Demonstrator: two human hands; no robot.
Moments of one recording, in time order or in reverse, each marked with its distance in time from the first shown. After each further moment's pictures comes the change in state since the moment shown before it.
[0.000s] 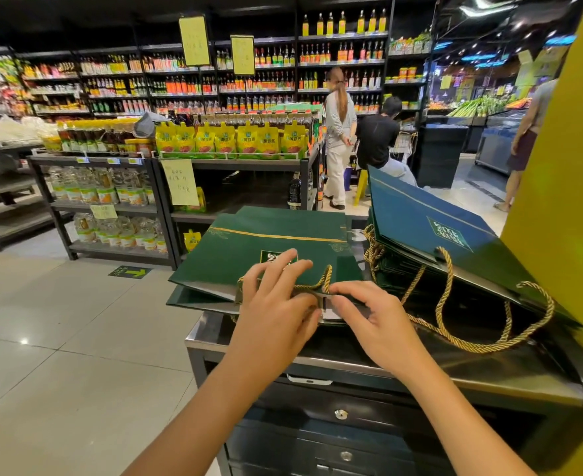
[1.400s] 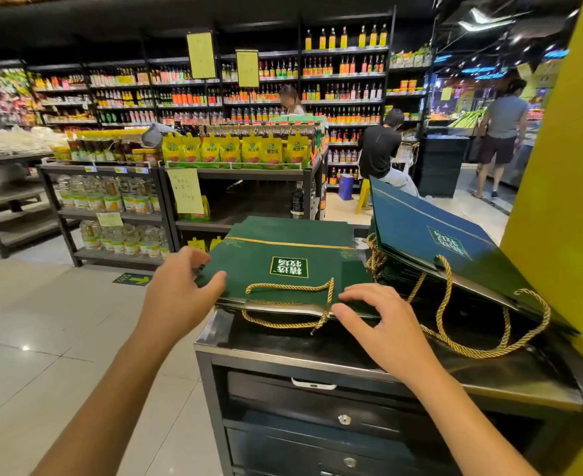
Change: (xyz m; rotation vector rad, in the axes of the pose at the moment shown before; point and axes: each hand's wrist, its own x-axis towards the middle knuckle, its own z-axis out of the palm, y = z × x) left_hand -0.002 -0.083 -0.073 -0.282 -0.023 -0.740; right_hand -0.003 -0.003 -0.004 -0.168 0.061 0.115
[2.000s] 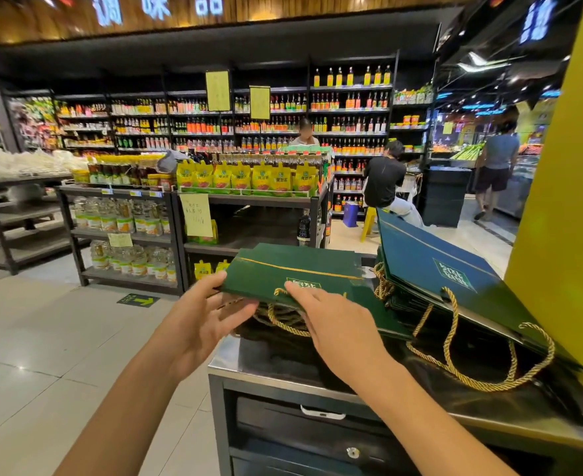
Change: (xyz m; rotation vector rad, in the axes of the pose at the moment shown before) left_hand -0.011 0.017 -0.020 -1.334 -0.307 -0.468; right_hand 0.034 -0.085 0.028 -0.625 -0.105 -0.333
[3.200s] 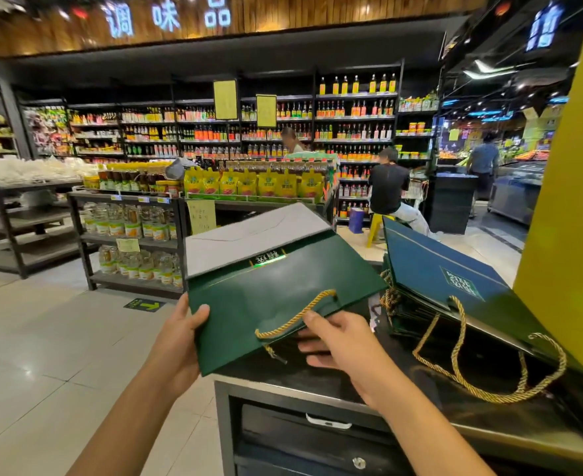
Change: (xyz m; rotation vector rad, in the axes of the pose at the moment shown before) left_hand 0.013 -0.020 -0.039 0.092 0.166 0.088; right_hand -0.008 -0.004 0.007 1.404 -0.182 0.704
